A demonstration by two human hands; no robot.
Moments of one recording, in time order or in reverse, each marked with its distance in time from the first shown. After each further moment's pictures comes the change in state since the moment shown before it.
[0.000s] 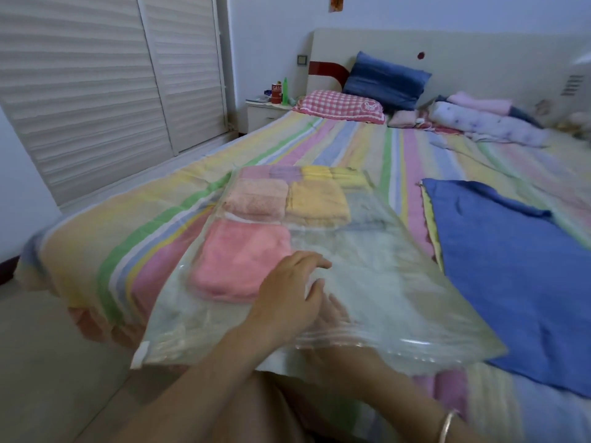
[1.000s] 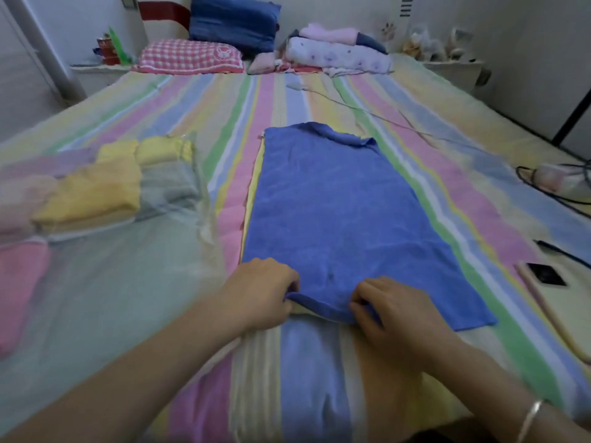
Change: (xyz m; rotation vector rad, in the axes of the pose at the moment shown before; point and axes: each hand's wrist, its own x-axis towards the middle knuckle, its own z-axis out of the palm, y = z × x) left_hand 0.094 0.172 0.227 0.525 -0.593 0.388; right_hand -0.213 0.284 -0.080 -0.109 0.227 0.408
